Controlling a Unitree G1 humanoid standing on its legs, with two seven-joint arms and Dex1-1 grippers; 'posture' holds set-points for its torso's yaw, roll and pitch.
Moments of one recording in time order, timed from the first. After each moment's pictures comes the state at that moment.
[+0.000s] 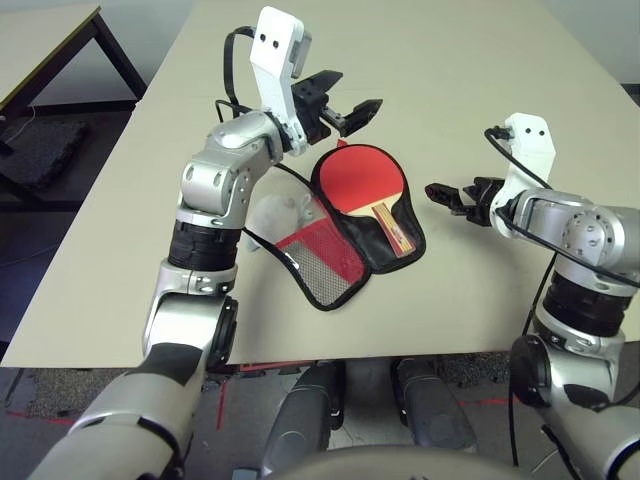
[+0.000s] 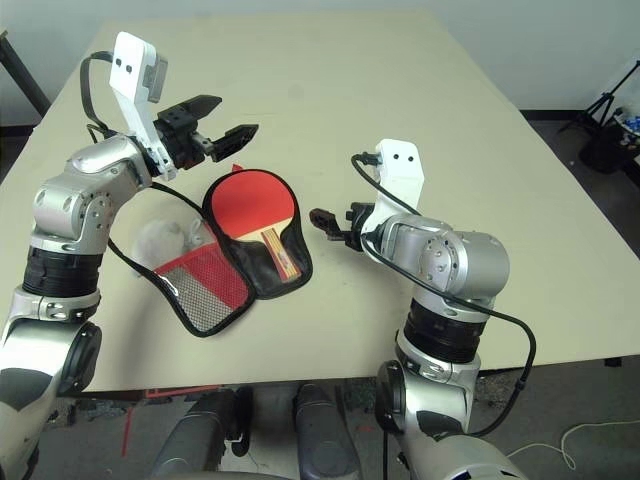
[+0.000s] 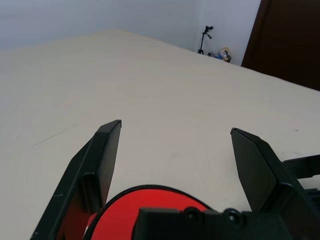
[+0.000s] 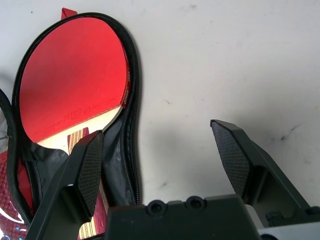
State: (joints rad) left arm -0.92 0.33 0.00 0.09 -0.37 0.64 -0.57; right arm -0.67 -0.24 -0.30 -0.34 0.30 1.56 0.25
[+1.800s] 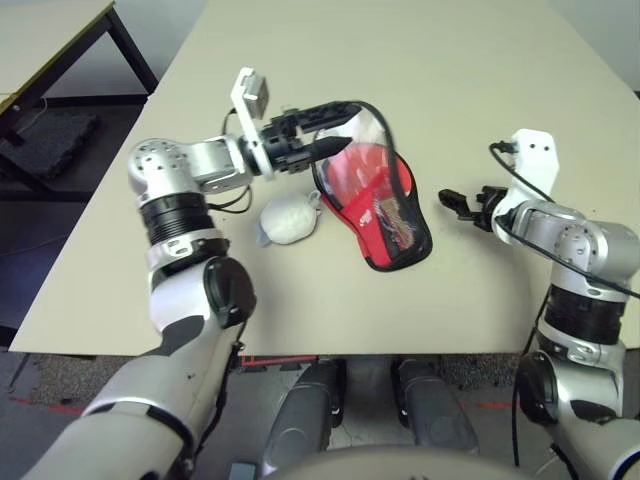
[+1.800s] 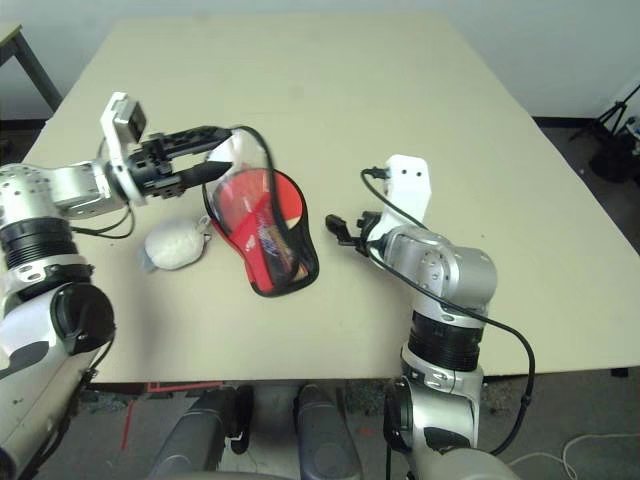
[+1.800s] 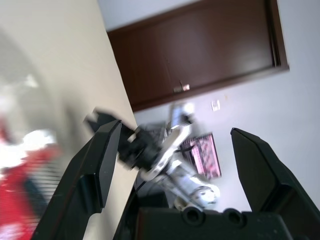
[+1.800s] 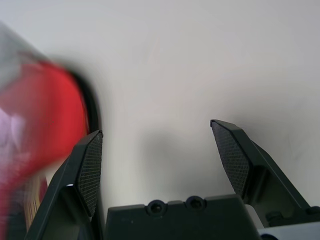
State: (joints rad) left arm -1.16 0.13 0.60 0.57 -0.82 1.45 -0.47; right arm -0.71 -0.25 -0.39 -0.24 0.30 1.33 0.11
